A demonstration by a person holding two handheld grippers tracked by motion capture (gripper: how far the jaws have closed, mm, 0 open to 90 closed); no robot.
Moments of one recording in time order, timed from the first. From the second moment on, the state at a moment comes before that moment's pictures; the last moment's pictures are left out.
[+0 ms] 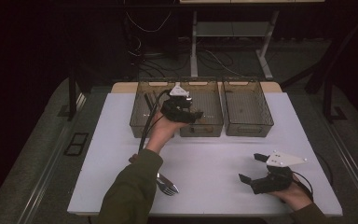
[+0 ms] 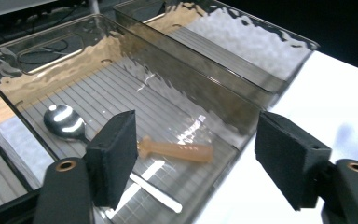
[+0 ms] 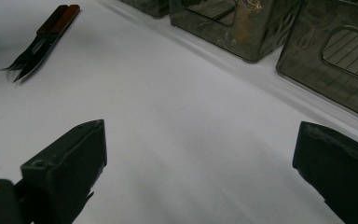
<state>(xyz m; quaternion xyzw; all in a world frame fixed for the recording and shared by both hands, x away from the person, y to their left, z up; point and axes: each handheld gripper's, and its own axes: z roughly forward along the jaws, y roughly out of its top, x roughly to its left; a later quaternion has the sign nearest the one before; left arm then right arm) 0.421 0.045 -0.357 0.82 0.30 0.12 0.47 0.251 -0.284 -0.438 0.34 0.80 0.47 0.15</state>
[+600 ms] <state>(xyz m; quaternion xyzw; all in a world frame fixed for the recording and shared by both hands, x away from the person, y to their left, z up) 0.367 0.088 -0.371 0.83 0.27 0.10 0.48 0.252 -0.285 -0.439 0.35 0.80 0.46 0.15</state>
